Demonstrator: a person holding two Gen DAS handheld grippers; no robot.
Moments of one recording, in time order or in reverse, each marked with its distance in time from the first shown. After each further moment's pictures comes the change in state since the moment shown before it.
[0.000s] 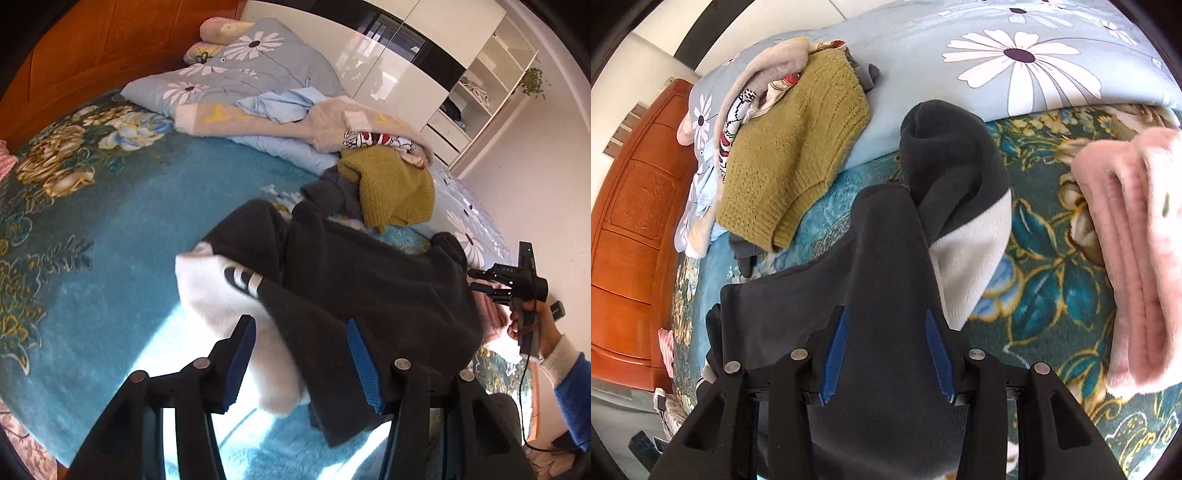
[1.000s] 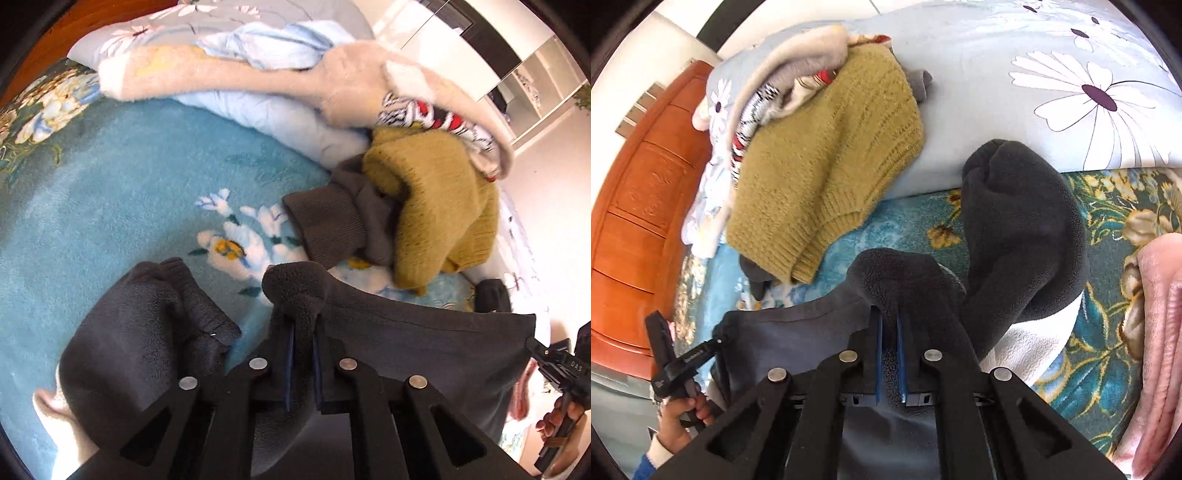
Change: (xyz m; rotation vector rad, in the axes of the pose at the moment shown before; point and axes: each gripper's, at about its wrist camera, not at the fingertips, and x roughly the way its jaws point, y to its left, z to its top) left arm 0.194 -0.038 0.099 -0.126 0.152 0.025; right arm 0.015 0.030 0.053 -0.082 -0.018 0.086
